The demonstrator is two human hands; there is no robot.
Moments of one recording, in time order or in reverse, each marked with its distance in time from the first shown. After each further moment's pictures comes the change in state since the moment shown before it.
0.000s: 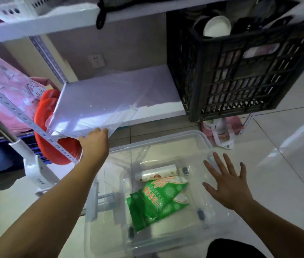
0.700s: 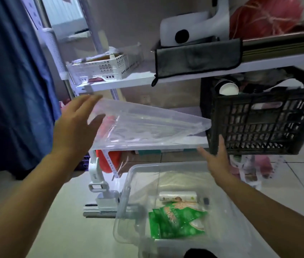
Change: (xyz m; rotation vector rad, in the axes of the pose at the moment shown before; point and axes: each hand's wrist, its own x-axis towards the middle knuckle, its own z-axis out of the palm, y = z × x) left_hand -0.153 -0.063 -0.276 -0.285 0.814 0.152; right_hand 0.048 -0.077 -0.167 1.514 0.322 0.006
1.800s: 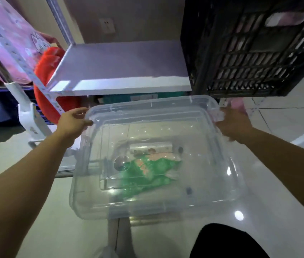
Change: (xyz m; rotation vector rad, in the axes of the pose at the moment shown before) left_hand -0.171 -0.089 0.270 -0.675 -0.655 -1.036; right_hand 0.034 0.082 -0.081 -0.957 -0.085 0.290
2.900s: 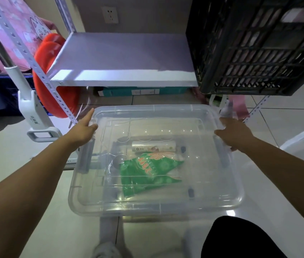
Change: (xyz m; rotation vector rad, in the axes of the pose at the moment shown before) left_hand -0.013 -0.043 0.011 0.346 -0.253 0.050; right_hand -0.021 0.006 0.025 -0.153 -0.055 -0.026
